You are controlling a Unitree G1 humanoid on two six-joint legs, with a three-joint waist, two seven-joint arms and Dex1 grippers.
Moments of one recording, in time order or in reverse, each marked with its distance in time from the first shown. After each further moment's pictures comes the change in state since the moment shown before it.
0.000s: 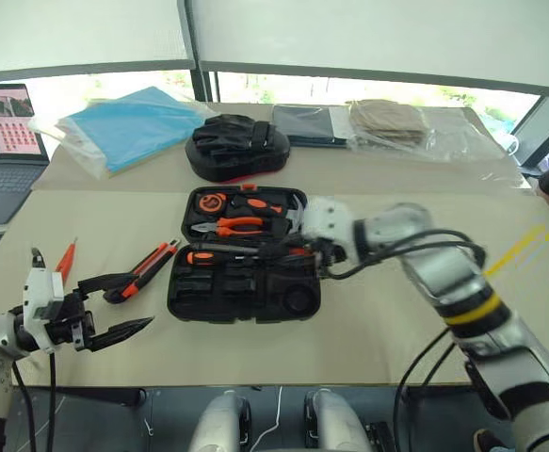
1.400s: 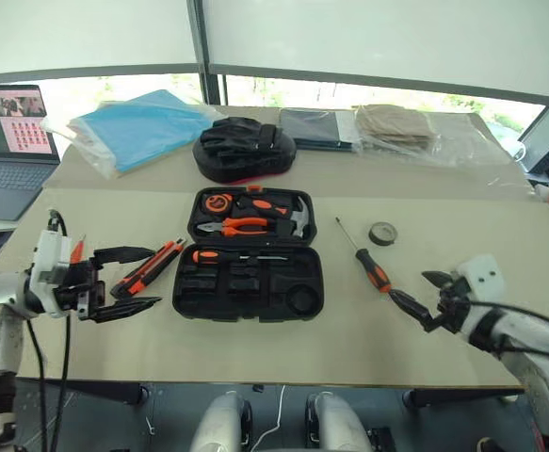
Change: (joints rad) left arm -0.258 0.005 -0.113 0.017 -0.057 0.114 -0.063; right arm 0.868 -0.154 -0.738 -0.441 0.341 0.356 -0.551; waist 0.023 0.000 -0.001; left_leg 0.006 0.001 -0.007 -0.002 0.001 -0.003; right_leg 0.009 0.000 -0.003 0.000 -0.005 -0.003
